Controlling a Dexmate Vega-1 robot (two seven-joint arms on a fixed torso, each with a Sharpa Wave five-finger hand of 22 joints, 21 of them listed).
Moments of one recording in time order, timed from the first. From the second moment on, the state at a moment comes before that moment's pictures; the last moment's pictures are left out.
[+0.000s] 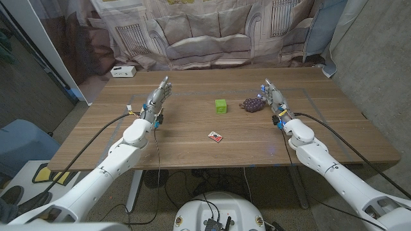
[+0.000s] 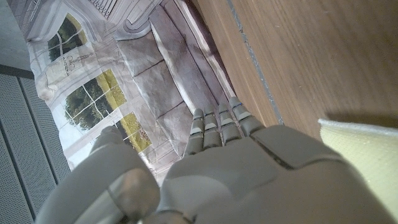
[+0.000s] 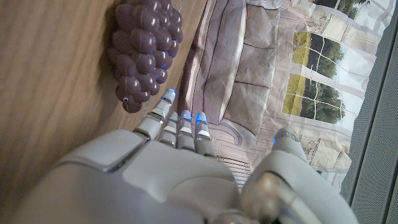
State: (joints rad) left arm 0.94 0.57 0.35 -1.48 -0.50 -0.28 0.18; left_hand 0.29 0.01 0.15 0.00 0.20 0.26 0.12 0.21 0.18 0.25 0.10 0.25 0.20 0.19 0.09 0.22 0.18 0.14 0.09 0.30 0.17; right arm -0.88 -0.53 -0.39 -1.34 0.55 0.33 -0.05; right_hand 0.21 0.01 0.22 -0.11 0.18 0.21 0.14 0.19 0.18 0.16 0.16 0.21 0.19 0.05 0.11 0.21 0.22 0.30 0.01 0.27 0.17
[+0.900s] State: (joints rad) left arm 0.90 0.51 0.34 -1.35 -0.50 -0.46 0.12; left_hand 0.32 -0.03 0.13 -0.04 0.19 0.38 0.12 0.22 0.18 0.36 0.09 0.27 0.20 0.31 0.08 0.22 0.17 0.26 0.13 0.30 0.17; right arm -0.95 -0.58 -0.35 -1.40 0.59 0.34 -0.02; right_hand 0.23 0.03 0.22 -0.12 0.18 0.22 0.14 0.20 0.18 0.18 0.16 0.21 0.19 0.07 0.10 0.21 0.22 0.31 0.02 0.27 0.17
